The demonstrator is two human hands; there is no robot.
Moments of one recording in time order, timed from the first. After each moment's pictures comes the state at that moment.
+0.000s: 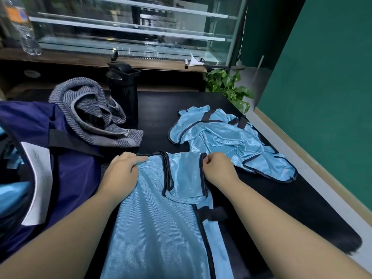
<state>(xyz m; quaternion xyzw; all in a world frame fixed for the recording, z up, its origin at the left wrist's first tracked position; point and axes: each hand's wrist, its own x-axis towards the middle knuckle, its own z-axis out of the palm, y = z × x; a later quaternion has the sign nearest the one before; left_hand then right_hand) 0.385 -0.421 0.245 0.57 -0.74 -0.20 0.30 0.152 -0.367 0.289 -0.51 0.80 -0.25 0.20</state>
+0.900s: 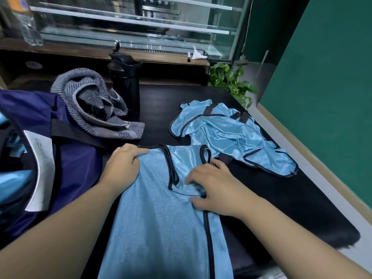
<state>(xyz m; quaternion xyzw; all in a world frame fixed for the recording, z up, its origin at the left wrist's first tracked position) 0.385 -0.419 0.246 0.56 -0.75 -0.20 0.30 0.154 -0.309 0.296 -0.83 0.55 -0.06 0.06</state>
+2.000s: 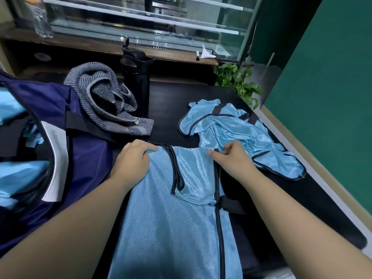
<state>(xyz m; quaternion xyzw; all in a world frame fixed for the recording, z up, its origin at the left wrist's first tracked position) 0.385 -0.419 0.246 0.56 -0.74 -0.21 0.31 0.149 -0.350 0.309 -0.49 0.76 -0.31 0.29</state>
